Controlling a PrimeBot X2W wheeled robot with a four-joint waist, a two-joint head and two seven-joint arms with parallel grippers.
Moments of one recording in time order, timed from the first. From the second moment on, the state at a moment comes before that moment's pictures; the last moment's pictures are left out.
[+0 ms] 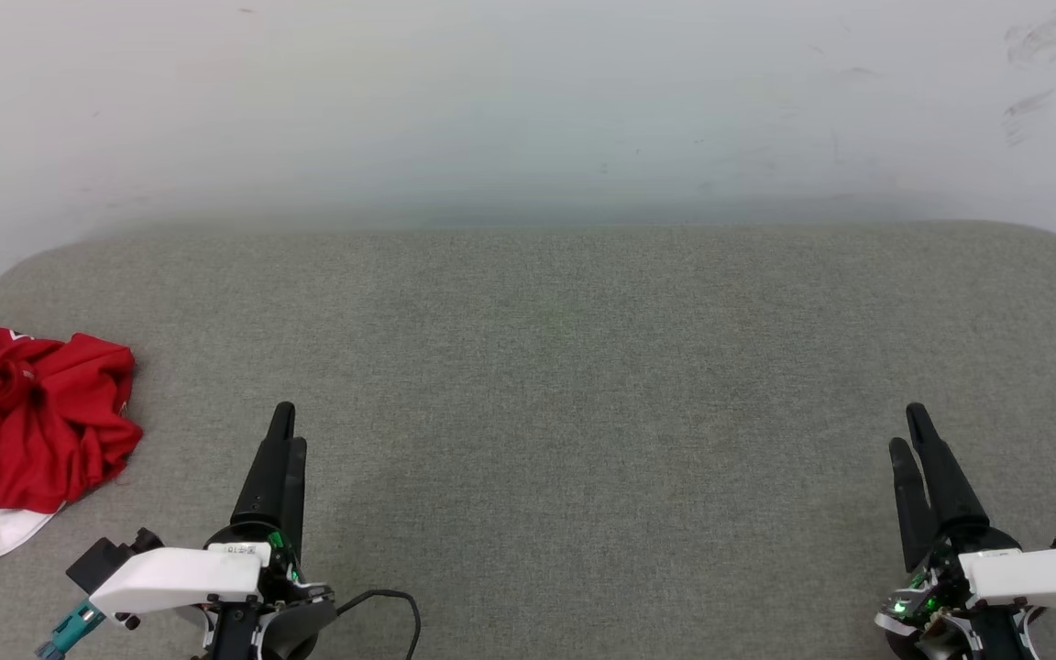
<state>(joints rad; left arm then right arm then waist) -0.07 0.05 0.01 0.15 -1.56 -0.13 0.01 -0.04 -0.06 -0.03 0.15 1.55 0.13 0.01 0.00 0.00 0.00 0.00</state>
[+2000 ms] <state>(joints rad) -0.05 0.08 -0.05 0.12 -0.50 -0.13 -0.18 0.00 -0.06 -0.05 -0.01 0.40 0.13 0.00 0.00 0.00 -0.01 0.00</state>
